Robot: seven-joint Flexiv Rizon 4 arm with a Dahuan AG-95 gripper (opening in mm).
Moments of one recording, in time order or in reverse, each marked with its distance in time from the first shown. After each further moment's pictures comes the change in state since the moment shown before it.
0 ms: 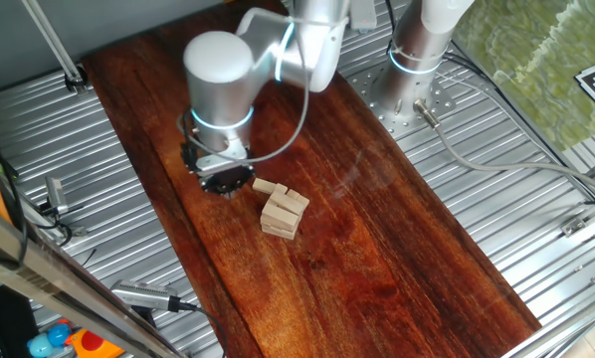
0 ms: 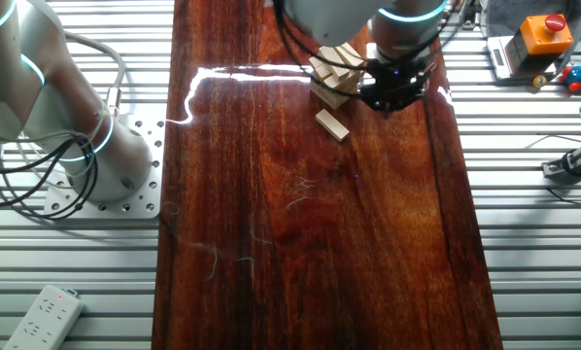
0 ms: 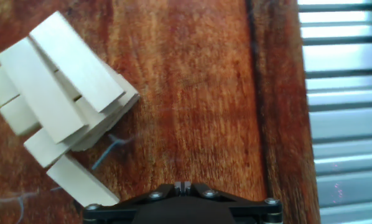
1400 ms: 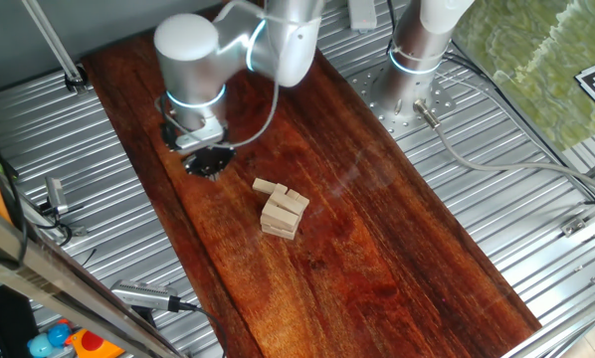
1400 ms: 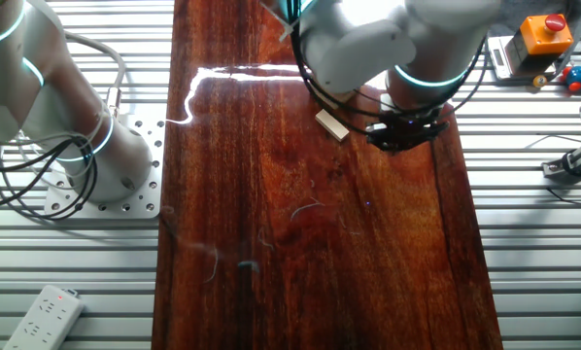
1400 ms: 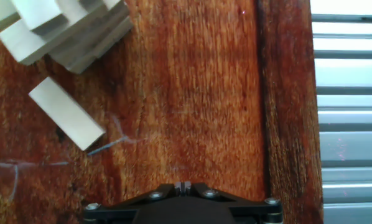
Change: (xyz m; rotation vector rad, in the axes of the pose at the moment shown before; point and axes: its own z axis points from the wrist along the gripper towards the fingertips) arm 0.068 -0.012 0.021 -0.057 -0.030 -0.119
